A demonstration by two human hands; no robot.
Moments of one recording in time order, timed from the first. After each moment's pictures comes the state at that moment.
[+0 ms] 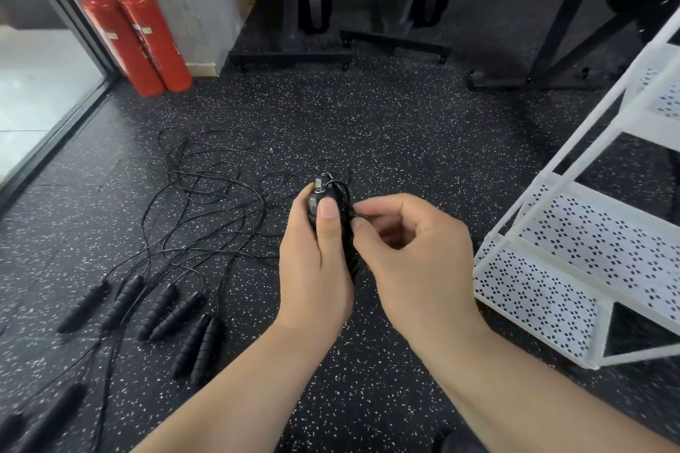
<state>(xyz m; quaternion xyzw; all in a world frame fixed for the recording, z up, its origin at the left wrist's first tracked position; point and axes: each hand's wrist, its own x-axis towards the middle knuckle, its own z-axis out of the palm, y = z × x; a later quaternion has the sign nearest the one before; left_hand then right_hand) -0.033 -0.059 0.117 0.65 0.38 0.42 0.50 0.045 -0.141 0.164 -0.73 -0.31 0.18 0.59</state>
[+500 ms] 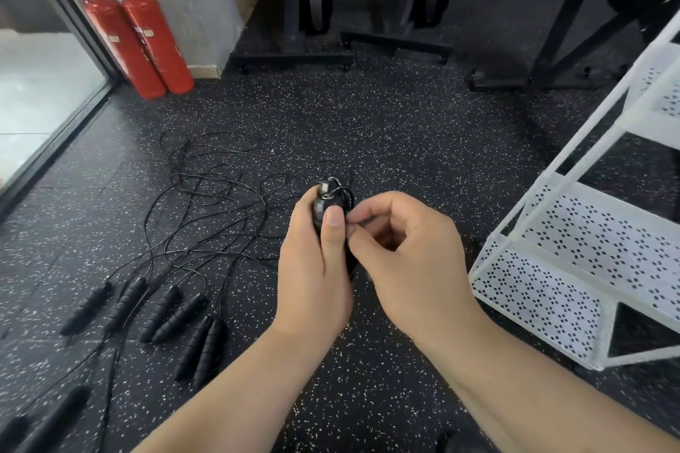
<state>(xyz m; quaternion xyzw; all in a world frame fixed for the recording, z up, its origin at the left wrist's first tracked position) -0.041 -0.056 0.117 0.69 0.38 0.39 0.48 0.048 -0.135 0.163 -0.72 -0.35 0.21 0.56</state>
